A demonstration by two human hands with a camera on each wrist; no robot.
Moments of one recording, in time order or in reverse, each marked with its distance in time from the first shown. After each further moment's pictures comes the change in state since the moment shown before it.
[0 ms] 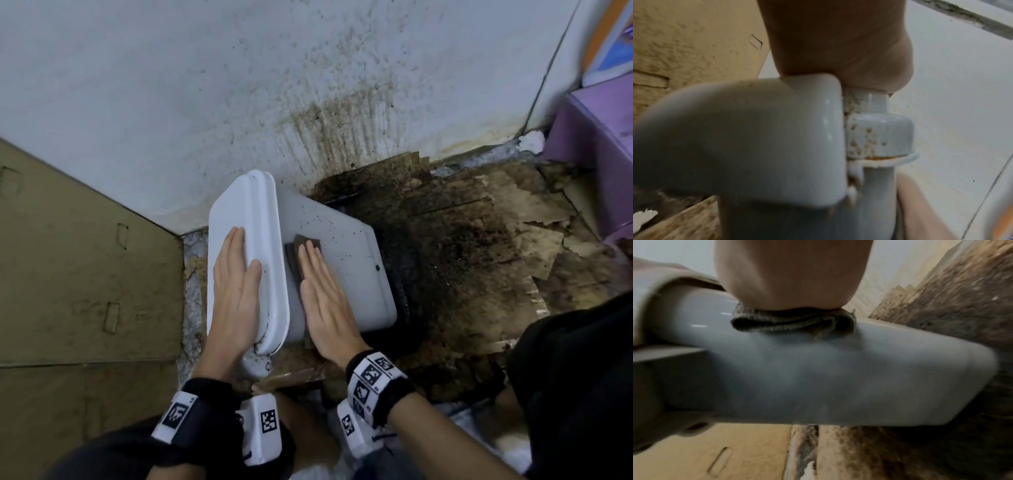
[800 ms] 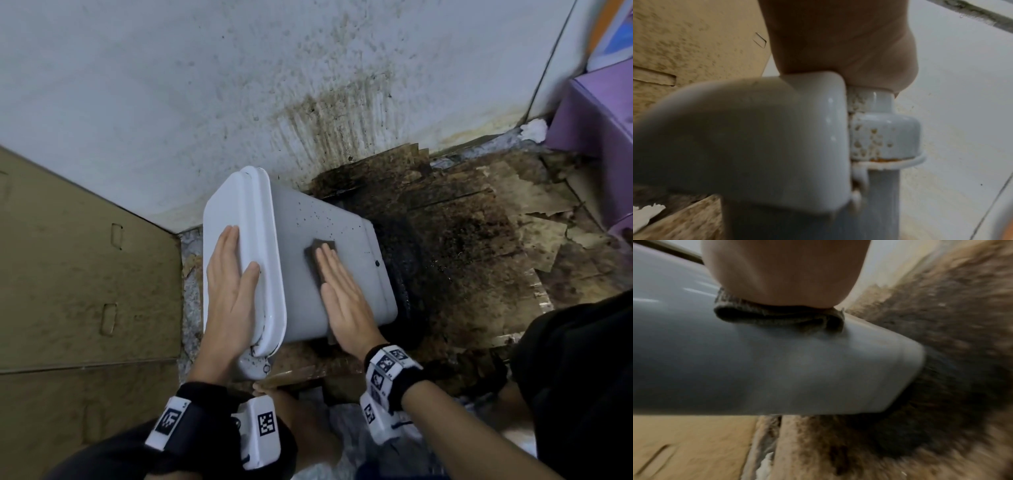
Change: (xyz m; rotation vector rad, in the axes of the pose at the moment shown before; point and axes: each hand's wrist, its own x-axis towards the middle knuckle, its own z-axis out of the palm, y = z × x) left_hand -0.001 0.000 -0.004 -0.021 -0.016 0.005; right_hand -0.004 0.046 -0.013 -0.032 -0.001 -0.014
